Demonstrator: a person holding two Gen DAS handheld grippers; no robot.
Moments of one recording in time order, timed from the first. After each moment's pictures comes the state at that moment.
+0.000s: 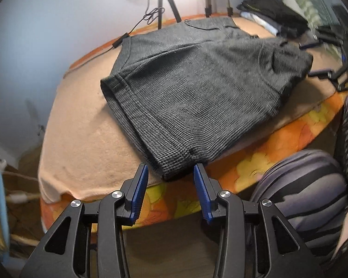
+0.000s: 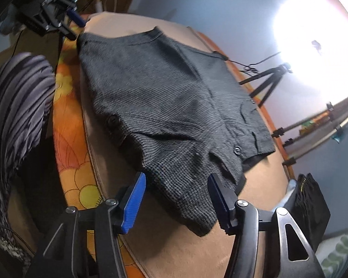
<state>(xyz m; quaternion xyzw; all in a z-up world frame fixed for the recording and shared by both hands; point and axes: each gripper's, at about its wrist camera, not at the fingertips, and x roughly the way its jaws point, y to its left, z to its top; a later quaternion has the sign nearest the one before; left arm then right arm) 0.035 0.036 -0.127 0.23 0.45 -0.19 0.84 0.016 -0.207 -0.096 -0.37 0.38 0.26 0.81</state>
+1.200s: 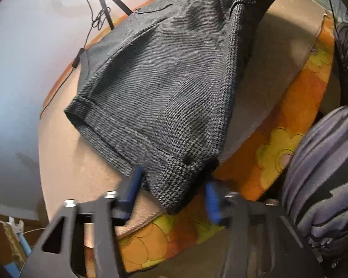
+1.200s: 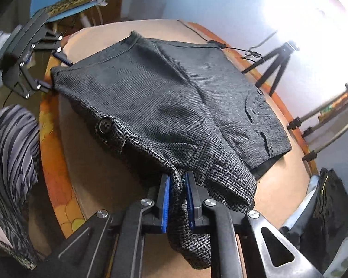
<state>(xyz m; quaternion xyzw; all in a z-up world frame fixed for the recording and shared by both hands) 0.062 0.015 -0.164 0.36 0.44 -0.26 0.78 0.096 -0.214 -0.084 -0.27 0.45 0.28 0.80</state>
